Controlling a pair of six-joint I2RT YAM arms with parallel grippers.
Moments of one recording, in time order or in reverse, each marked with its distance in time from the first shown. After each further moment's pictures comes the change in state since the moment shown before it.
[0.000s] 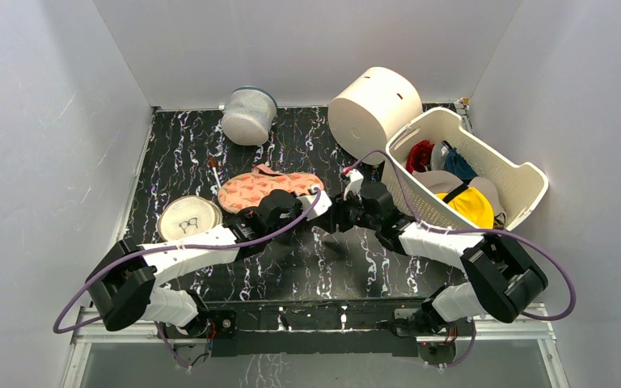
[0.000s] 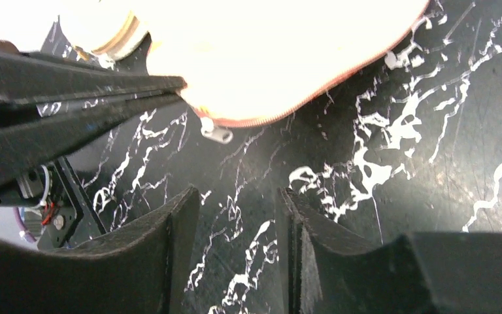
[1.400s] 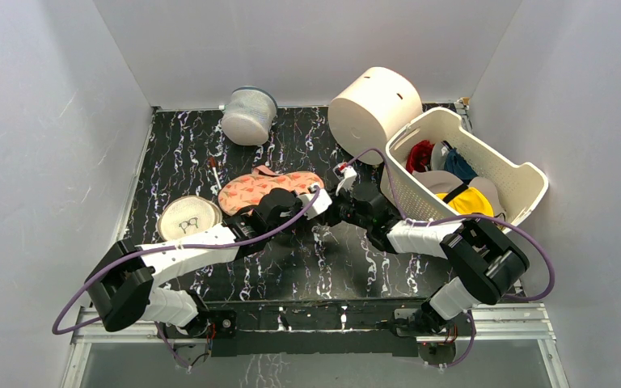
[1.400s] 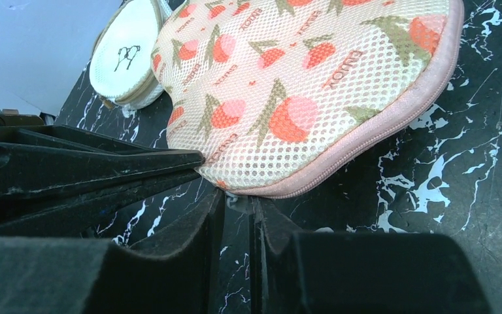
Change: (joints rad) left arm 0.000 -0.005 0.019 -0.031 0.029 -0.030; right arm 0.043 0.144 0.026 0.269 0.071 0.090
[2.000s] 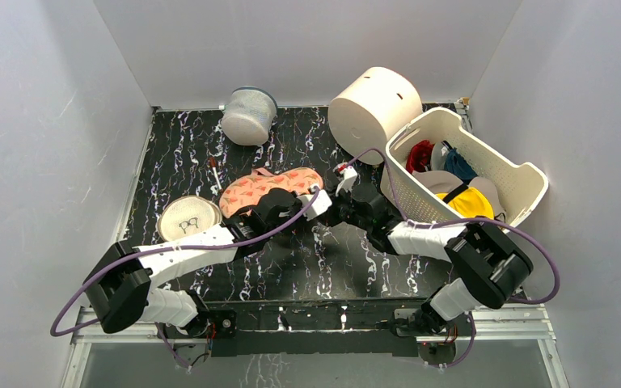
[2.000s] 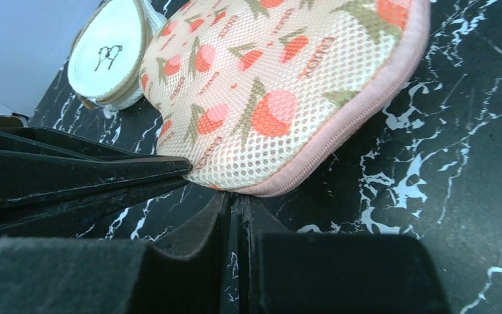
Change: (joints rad) left arm 0.000 -0.013 0.000 -0.010 0.022 0.002; right arm 0.014 -0.019 0.000 -0.032 0.058 -0.039
